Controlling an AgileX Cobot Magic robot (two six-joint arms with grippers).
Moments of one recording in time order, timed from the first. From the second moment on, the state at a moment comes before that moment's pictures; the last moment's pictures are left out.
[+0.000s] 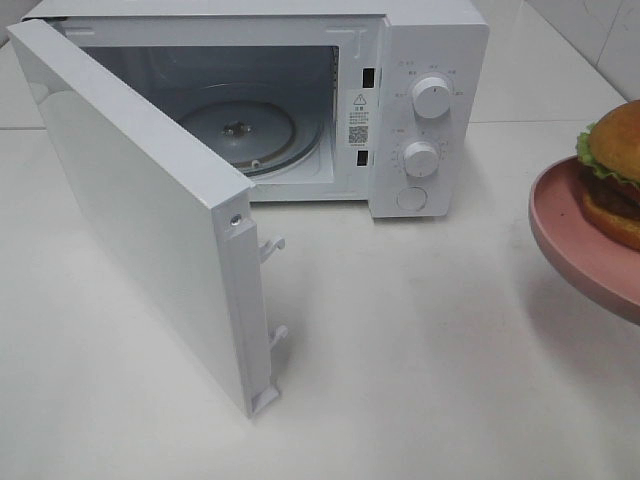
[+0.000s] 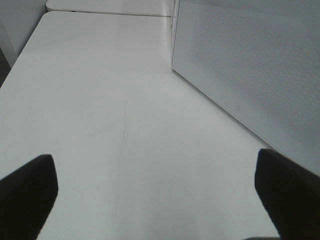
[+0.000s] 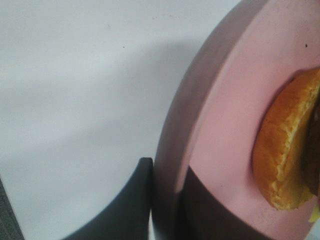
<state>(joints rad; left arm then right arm) 0.01 0.00 -0.52 -0.04 1.09 -0.01 0.60 0.72 -0.39 -0.54 0.79 -0.55</state>
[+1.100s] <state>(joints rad) 0.01 0.00 -0.52 -0.04 1.09 -0.01 0.60 1.24 -0.52 -0.77 0.99 0.53</state>
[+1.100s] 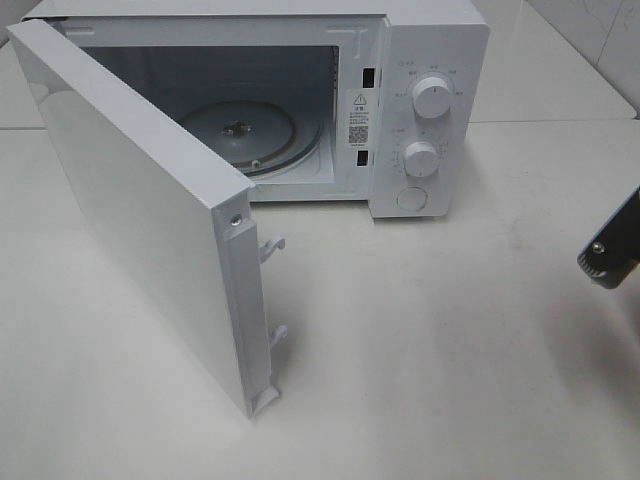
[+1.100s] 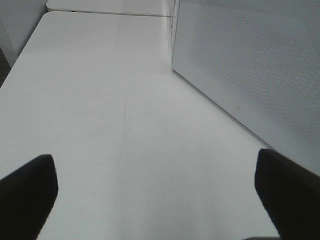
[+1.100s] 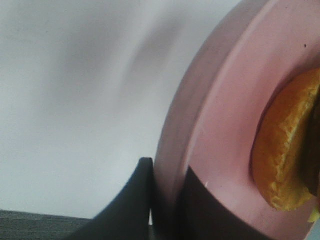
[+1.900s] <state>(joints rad) 0.01 0.00 -0.52 -0.04 1.09 -0.01 0.60 1.55 -0.58 -0.81 0.94 0.93</state>
